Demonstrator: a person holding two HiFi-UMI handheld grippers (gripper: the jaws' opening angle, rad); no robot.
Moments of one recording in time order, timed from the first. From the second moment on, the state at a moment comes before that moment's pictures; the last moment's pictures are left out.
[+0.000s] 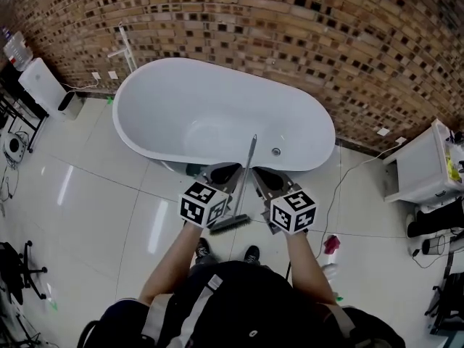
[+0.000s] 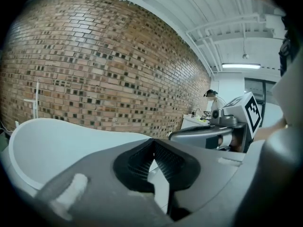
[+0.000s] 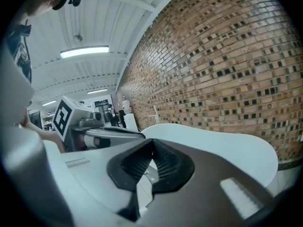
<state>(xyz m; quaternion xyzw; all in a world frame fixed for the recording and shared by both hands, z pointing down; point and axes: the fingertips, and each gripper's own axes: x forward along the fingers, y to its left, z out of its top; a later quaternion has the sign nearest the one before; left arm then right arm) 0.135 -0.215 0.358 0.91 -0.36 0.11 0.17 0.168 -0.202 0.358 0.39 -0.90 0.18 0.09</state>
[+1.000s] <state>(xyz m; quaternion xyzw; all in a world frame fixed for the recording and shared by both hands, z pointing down) 0.121 -0.221 0.325 0.92 -0.34 0.10 0.15 0.150 -0.214 0.314 0.40 -0.91 0.13 0.06</state>
